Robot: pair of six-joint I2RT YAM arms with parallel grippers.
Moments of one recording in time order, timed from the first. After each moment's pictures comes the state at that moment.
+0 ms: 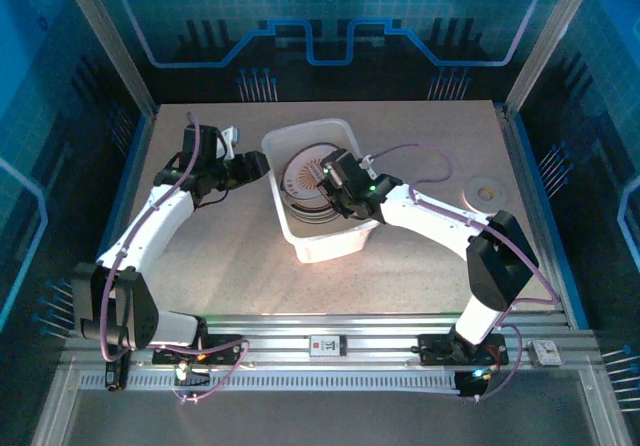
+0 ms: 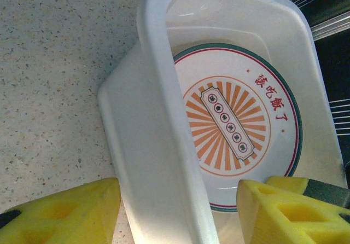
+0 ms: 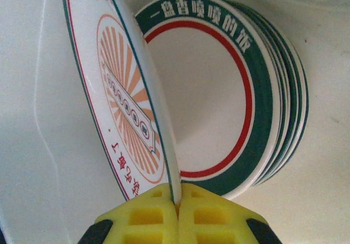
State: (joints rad) left arm -0.11 1.38 1.10 -0.47 0.41 -0.53; right arm 0.76 1.69 1.29 -0.44 0.18 1.50
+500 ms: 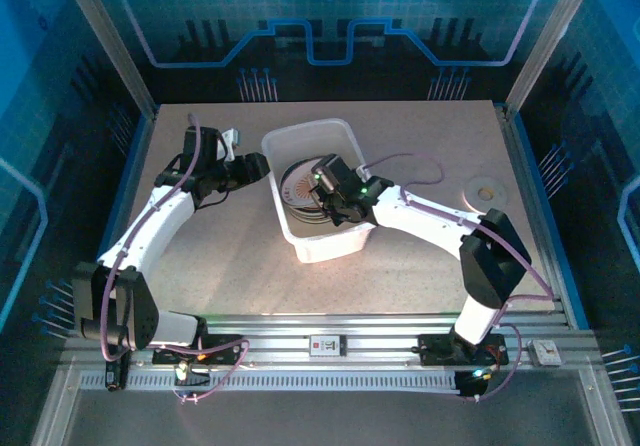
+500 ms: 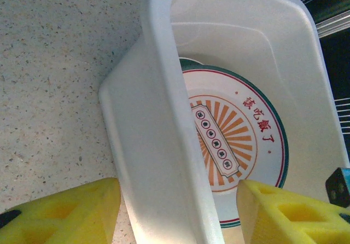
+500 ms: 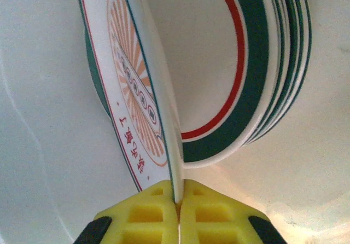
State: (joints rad) left arm -0.11 1.38 1.08 -0.45 0.41 -0.53; right arm 0.80 1.73 1.32 -0.48 0.13 1.65
